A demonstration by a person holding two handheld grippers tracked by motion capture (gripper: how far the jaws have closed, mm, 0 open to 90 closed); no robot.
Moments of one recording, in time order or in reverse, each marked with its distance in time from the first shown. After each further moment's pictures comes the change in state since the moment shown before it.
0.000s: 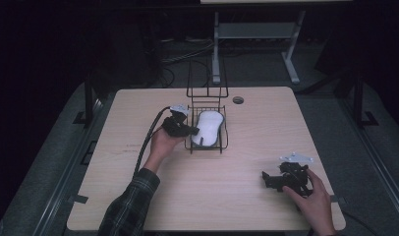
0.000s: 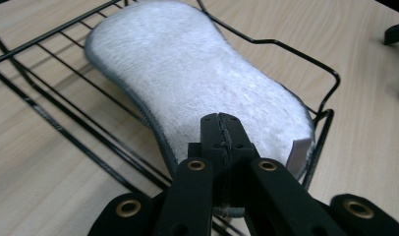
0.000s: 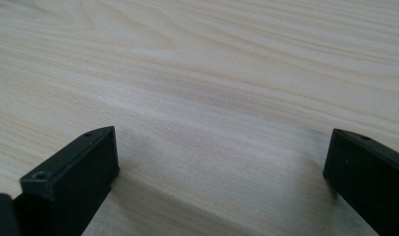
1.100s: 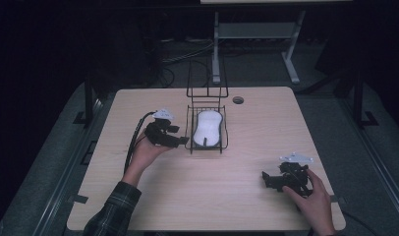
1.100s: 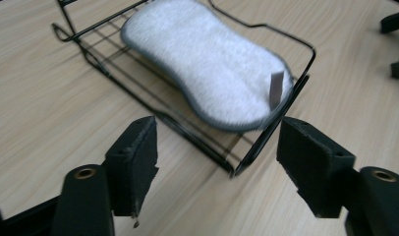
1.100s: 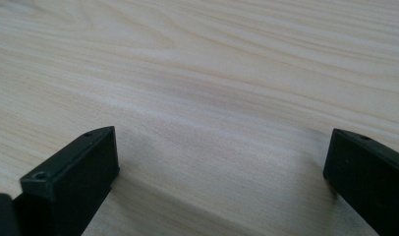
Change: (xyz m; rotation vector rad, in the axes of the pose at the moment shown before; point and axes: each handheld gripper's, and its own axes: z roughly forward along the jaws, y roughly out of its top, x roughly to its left) left arm -0.020 -0.027 -0.060 -0.032 0.118 0.013; right arm 0.000 0.000 0.000 0.000 0.000 0.000
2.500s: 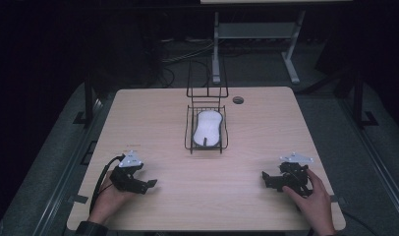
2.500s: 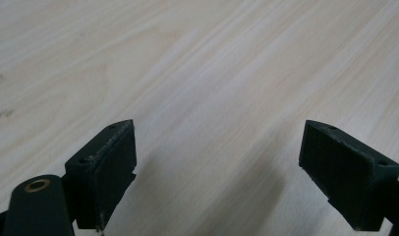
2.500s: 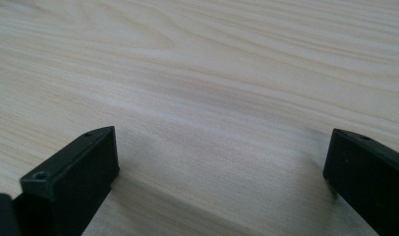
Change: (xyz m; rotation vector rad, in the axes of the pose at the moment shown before) left arm -0.027 -0.138 -0.060 0.110 0.121 -0.021; right arm 0.000 0.000 0.000 0.000 0.000 -0.001
